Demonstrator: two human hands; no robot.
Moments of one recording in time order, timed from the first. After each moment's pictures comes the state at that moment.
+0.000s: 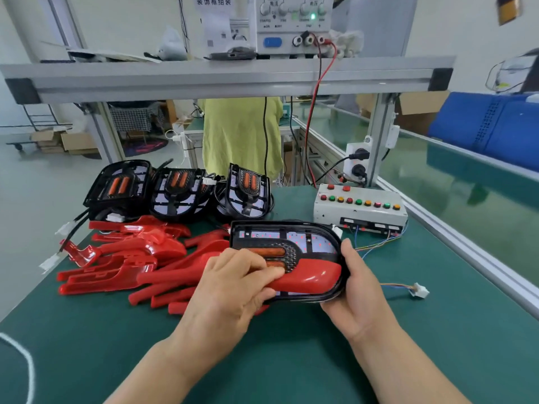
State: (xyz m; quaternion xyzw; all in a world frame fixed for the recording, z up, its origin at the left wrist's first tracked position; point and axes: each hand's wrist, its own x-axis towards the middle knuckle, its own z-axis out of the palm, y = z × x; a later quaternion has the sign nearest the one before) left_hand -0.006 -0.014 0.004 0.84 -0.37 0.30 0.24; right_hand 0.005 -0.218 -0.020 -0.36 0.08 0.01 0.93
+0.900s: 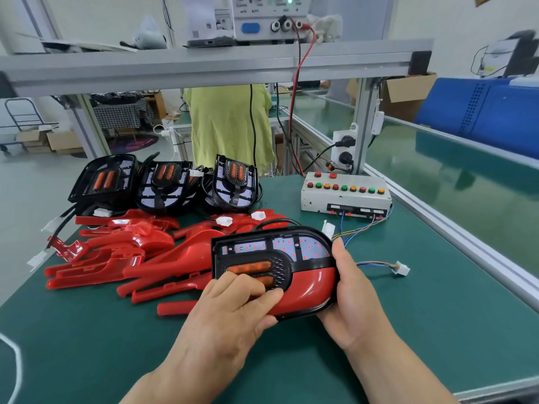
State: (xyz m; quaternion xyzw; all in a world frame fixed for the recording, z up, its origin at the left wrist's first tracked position) left_hand -0.043 -0.022 -0.017 0.82 -0.43 0.32 0.20; right_hand -0.035 -0.218 -0.021 -0.43 0.05 0.00 0.90
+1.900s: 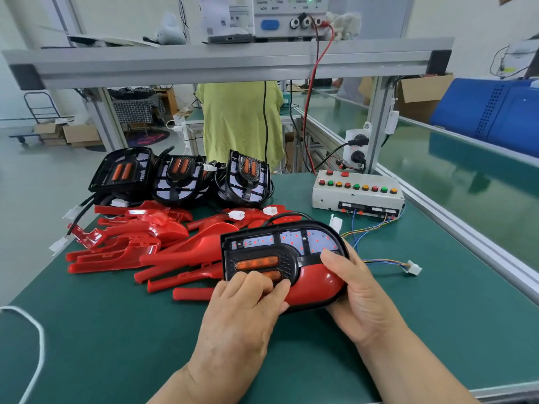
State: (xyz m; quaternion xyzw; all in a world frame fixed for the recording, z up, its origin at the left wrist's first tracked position) left_hand -0.057 -0.033 -0.028 0.85 -0.33 0.37 0.16; right_hand -0.039 -0.217 -0.017 -0.42 -0.06 0.01 0.90
